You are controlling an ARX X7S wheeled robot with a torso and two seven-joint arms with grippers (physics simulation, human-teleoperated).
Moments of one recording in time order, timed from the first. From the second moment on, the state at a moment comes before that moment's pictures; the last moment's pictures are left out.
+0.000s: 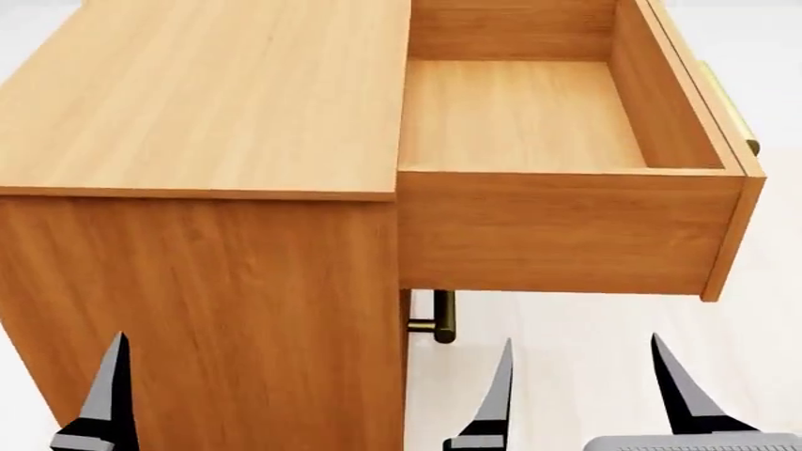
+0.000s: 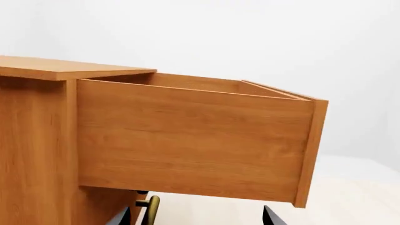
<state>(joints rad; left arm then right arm) -0.15 -0.65 0.31 0.93 -0.78 -0.52 -0.77 0.10 0.56 -0.22 -0.87 0.56 0.63 0.62</state>
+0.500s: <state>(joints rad) -0.13 -0.66 0.32 0.90 -0.76 -0.49 -0.76 0.11 0.61 -0.18 -0.88 0.61 0.68 0.64</state>
